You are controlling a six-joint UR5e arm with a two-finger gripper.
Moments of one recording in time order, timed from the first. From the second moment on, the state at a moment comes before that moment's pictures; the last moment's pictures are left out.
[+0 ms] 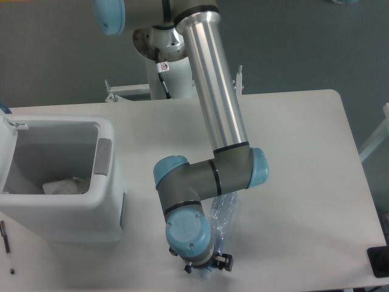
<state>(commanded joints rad) 2.24 -2.41 -1.17 -1.08 1.72 0.57</state>
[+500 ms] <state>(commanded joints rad) 2.24 -2.37 -1.20 -1.08 1.71 0.57</state>
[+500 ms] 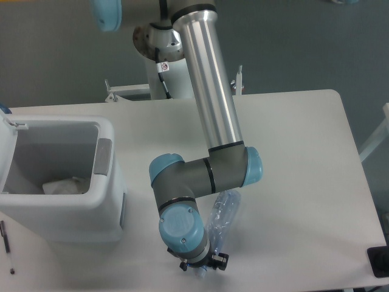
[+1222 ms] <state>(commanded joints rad) 2.31 -2.31 -1.19 -1.08 1.58 0.58</state>
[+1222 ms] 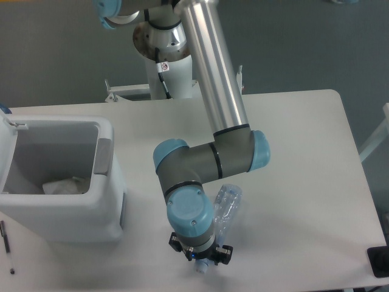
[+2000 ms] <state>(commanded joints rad) 2.47 -2.11 -1.16 -1.08 1.03 0.47</state>
